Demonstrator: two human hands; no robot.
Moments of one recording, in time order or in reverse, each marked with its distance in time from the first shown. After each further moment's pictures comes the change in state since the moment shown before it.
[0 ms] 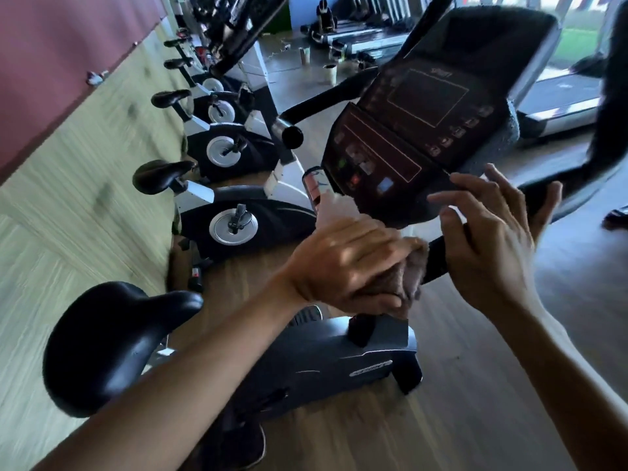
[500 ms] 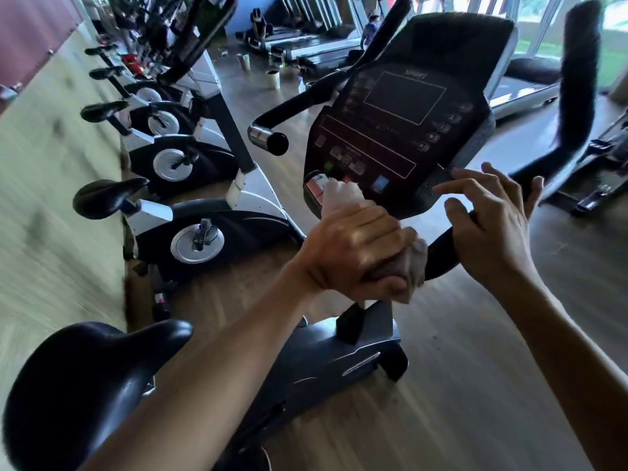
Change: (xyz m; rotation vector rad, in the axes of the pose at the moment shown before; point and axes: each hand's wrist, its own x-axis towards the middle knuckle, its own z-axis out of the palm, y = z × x) left_hand -0.005 -0.034 0.008 -0.150 0.147 0.086; right_hand 0.004 -0.030 0.006 -0.027 0.019 0.241
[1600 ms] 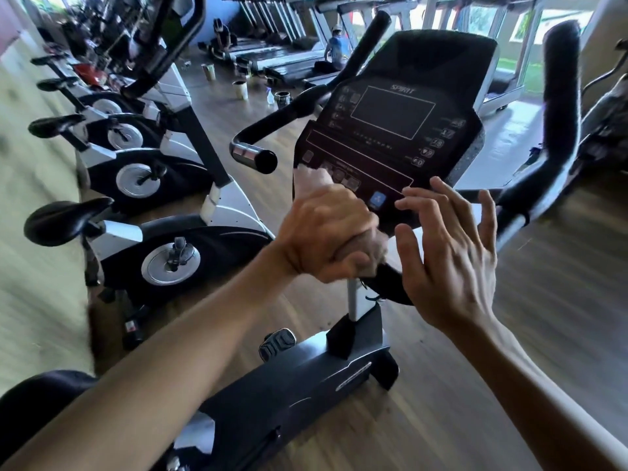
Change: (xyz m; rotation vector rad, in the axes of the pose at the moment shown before) left_hand -0.008 -0.074 0.000 -0.122 0.018 -0.026; right_hand -0.026 -0.051 0.034 -0.219 0.175 -0.238
